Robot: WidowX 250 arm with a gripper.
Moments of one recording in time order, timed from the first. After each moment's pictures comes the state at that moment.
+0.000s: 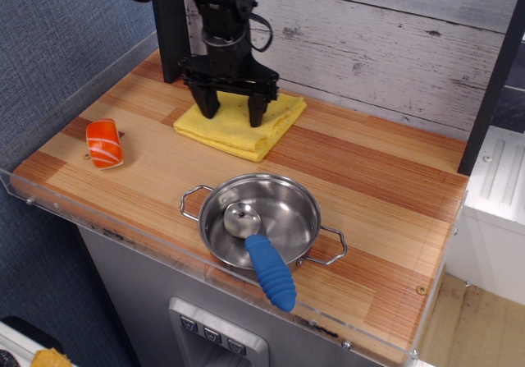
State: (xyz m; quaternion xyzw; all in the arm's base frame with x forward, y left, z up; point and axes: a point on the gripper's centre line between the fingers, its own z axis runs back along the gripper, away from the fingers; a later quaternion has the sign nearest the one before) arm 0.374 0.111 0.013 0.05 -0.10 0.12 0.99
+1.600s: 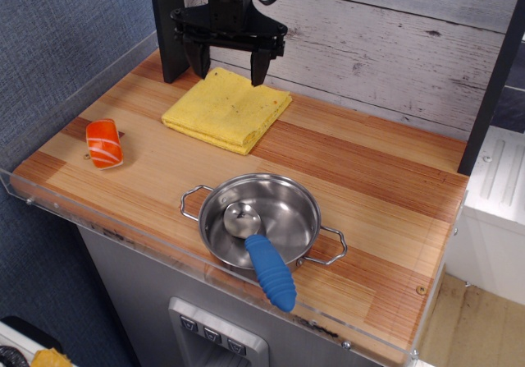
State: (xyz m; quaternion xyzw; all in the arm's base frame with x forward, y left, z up) arm 0.366 0.088 0.078 0.09 -0.15 0.17 0.97
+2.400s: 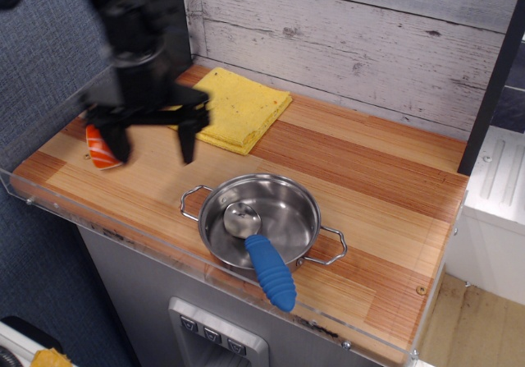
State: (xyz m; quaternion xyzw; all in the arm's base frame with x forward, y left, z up) arm 0.241 0.106 0.060 0.03 -0.09 0.27 0.96
